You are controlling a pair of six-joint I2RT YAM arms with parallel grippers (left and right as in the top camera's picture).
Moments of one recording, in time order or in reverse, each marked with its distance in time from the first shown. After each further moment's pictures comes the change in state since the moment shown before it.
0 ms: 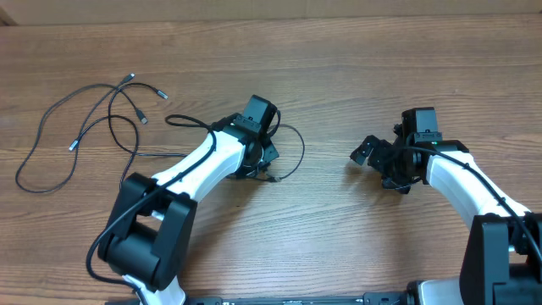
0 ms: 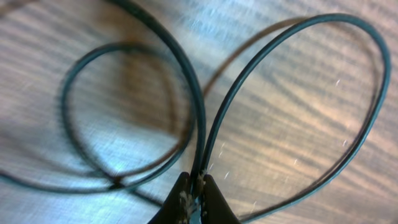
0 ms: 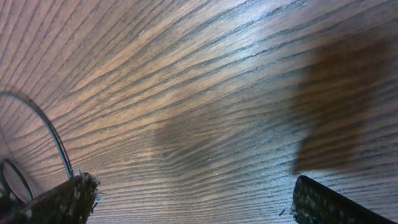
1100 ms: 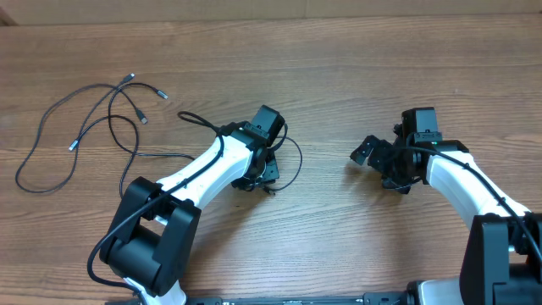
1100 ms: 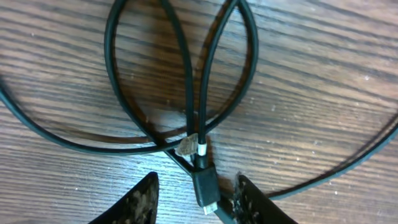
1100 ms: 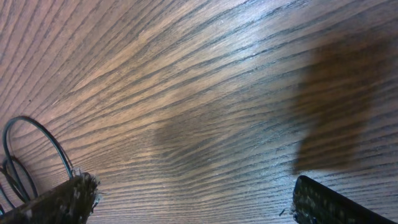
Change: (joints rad) left arm -0.055 -0.005 -0.008 -0.138 -0.026 0.192; right arm 0.000 0.000 0.000 0.000 0.000 0.000
